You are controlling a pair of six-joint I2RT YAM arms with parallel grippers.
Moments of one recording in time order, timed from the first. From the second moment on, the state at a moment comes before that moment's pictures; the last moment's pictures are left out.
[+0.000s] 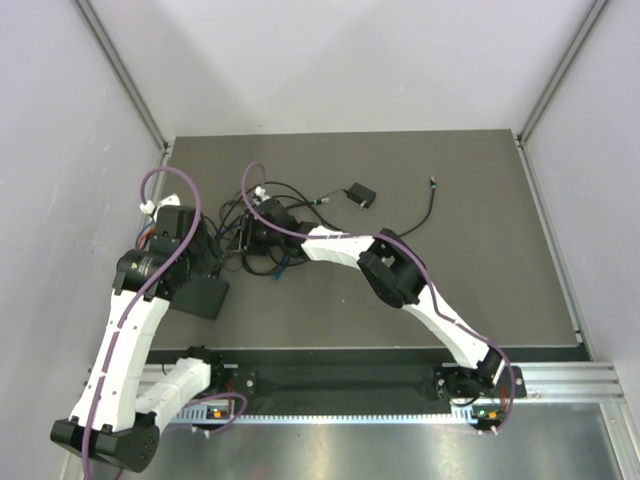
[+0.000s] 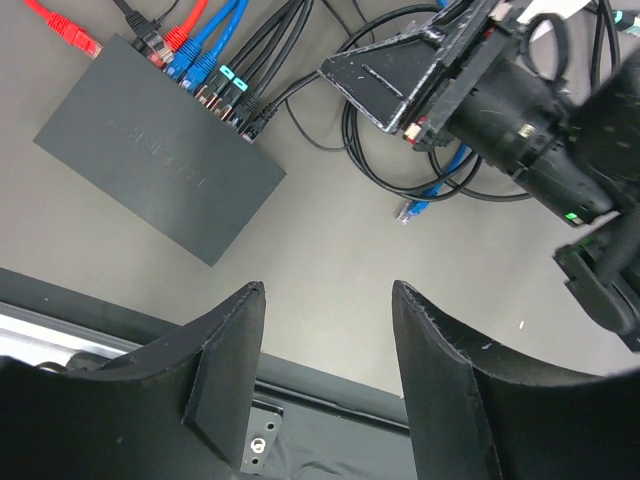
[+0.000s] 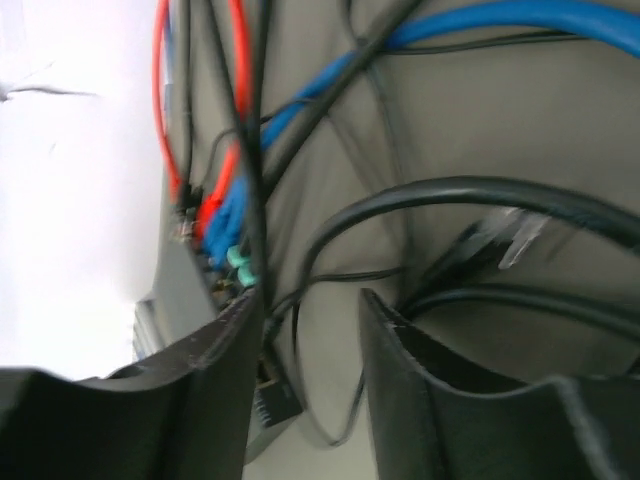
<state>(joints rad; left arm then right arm) -0.21 0.90 1.15 -1.13 -0.25 -0.63 0.96 2.56 2.03 0.06 -0.24 0.96</state>
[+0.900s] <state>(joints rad) -0.21 0.93 1.15 -1.13 -0.22 -0.57 0.92 2.64 2.08 0.05 -0.40 0.91</state>
